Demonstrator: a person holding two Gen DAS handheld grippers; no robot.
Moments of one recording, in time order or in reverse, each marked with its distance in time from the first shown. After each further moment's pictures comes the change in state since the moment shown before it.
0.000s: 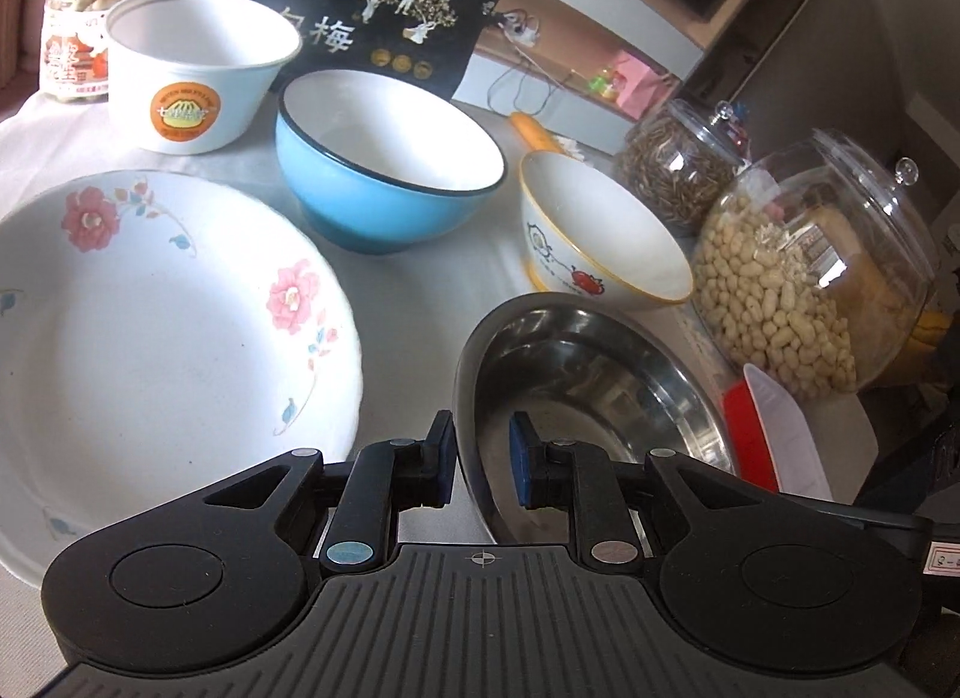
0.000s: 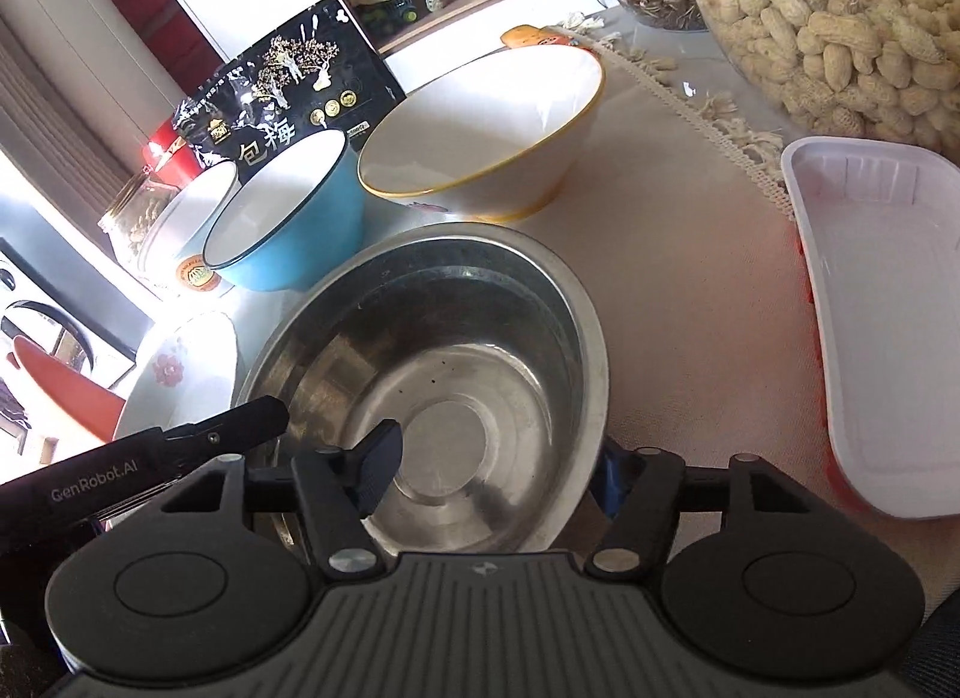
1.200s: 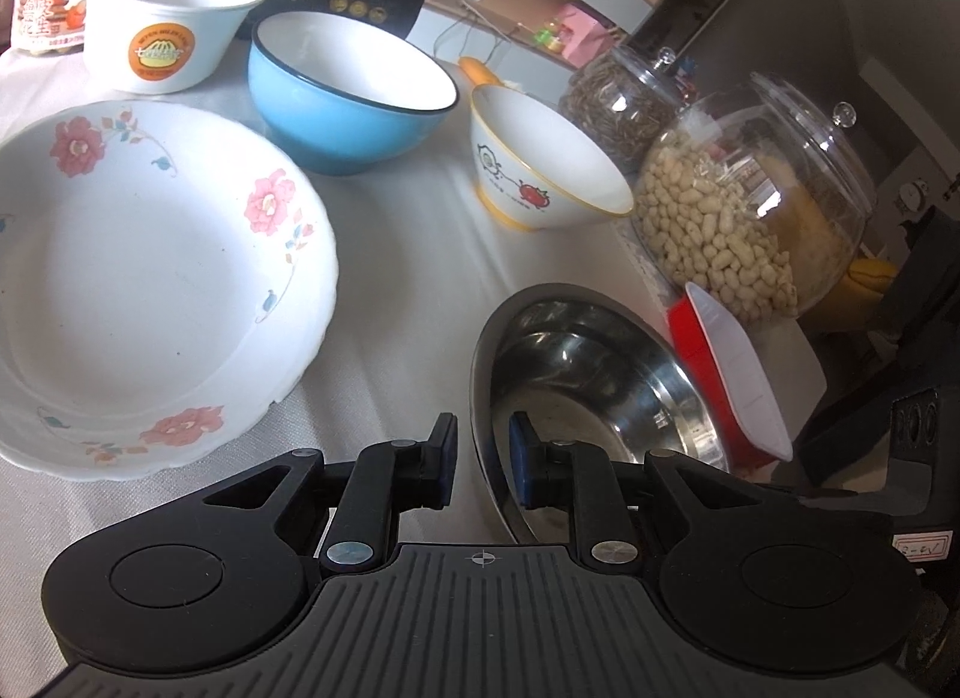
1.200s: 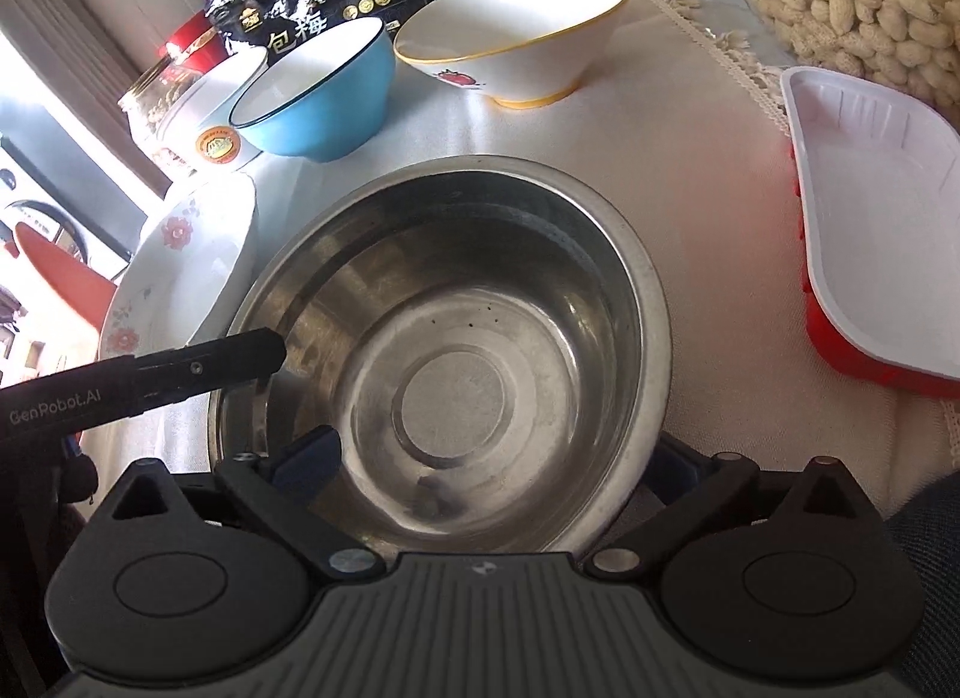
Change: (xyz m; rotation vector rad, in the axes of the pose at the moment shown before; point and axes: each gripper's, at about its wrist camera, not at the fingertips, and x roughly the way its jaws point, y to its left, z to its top) left arm -0.022 0.003 -0.029 0.033 0.094 -0.104; right arm -0.018 0.007 -0.038 -0.128 0.134 -0.033
